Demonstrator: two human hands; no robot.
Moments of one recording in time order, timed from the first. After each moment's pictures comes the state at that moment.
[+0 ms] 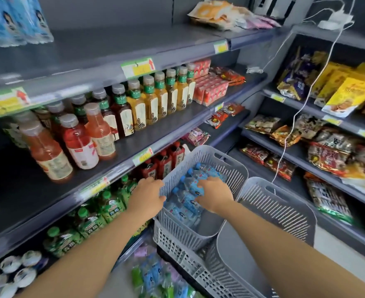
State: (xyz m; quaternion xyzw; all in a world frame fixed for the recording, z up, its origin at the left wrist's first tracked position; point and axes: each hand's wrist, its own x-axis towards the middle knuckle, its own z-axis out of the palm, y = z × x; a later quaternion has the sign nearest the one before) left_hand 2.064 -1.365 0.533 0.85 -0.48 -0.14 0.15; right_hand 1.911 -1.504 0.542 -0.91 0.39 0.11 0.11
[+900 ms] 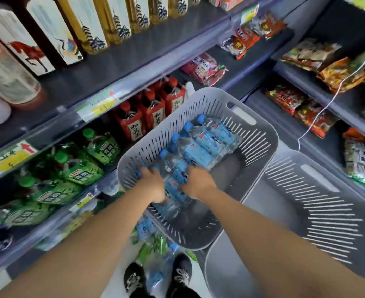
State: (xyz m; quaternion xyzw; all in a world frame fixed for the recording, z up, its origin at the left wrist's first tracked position) left_hand 2.046 -1.499 0.357 0.82 -0.36 -0.40 -0.21; right_hand 1.948 -1.590 0.348 -0.85 0.38 0.26 0.25
